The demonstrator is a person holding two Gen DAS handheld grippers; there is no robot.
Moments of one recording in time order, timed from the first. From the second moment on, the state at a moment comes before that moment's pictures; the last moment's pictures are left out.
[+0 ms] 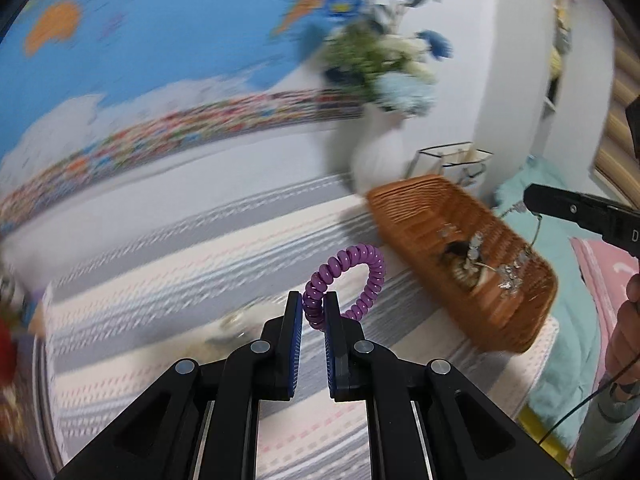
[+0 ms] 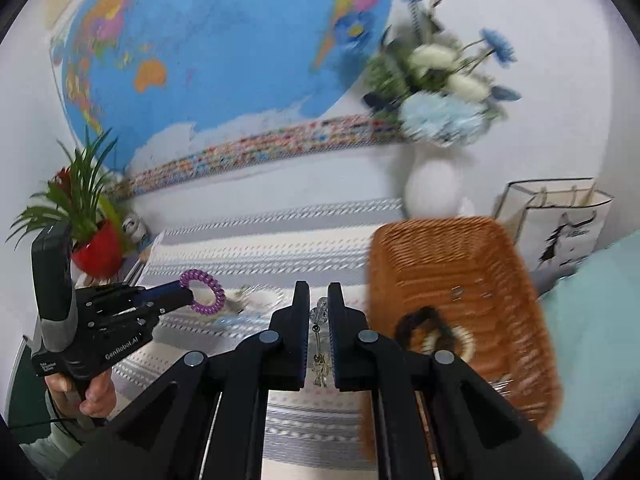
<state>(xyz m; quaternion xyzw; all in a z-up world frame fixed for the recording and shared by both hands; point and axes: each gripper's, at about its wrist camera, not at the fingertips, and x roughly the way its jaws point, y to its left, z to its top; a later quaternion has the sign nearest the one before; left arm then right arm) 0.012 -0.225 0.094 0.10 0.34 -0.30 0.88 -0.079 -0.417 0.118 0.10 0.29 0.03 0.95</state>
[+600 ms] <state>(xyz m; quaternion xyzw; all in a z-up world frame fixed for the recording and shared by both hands) 0.066 -0.417 0.076 0.16 0.37 -0.37 0.84 -0.088 -0.543 0.091 0.16 0.31 -0.06 0.94</state>
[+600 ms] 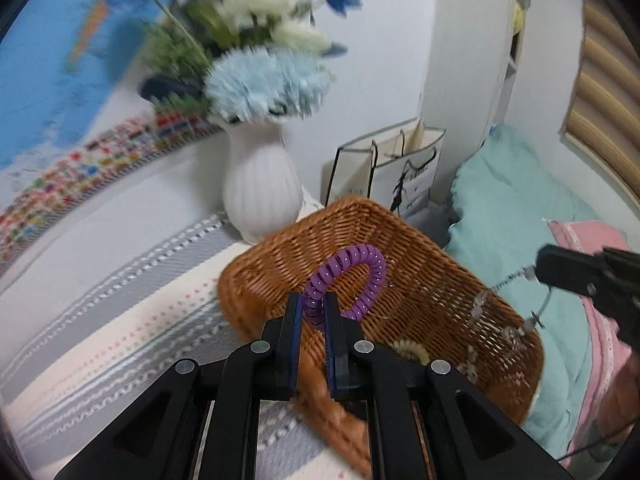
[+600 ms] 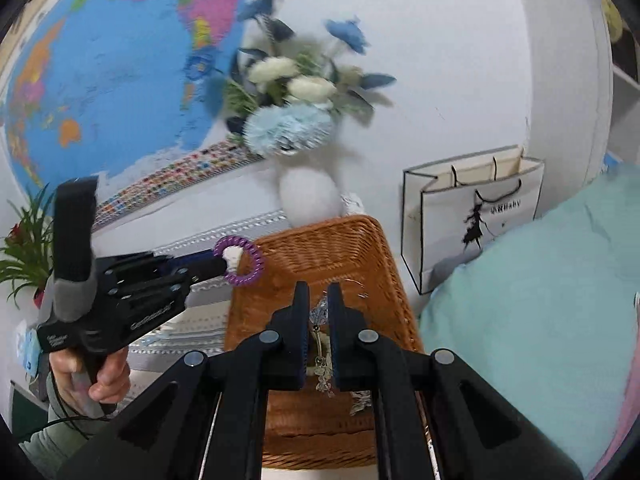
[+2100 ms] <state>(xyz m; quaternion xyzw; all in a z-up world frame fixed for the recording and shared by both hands) 0.058 -0.068 0.074 0.01 0.39 -0.17 0.90 -0.037 -0.328 0.080 0.07 0.37 0.12 0.92</state>
